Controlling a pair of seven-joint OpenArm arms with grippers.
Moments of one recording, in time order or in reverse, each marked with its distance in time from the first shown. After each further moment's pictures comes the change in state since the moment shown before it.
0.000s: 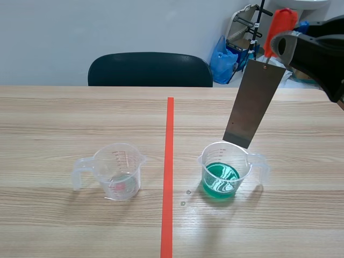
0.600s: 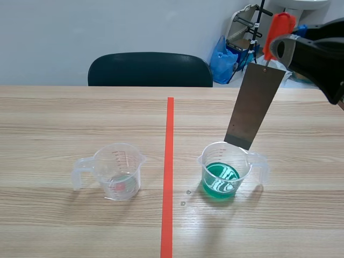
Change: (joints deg) left arm 0.0 0.0 0.0 0.0 0.0 0.0 0.0; right arm 0.0 0.0 0.0 0.0 0.0 0.0 -1.1
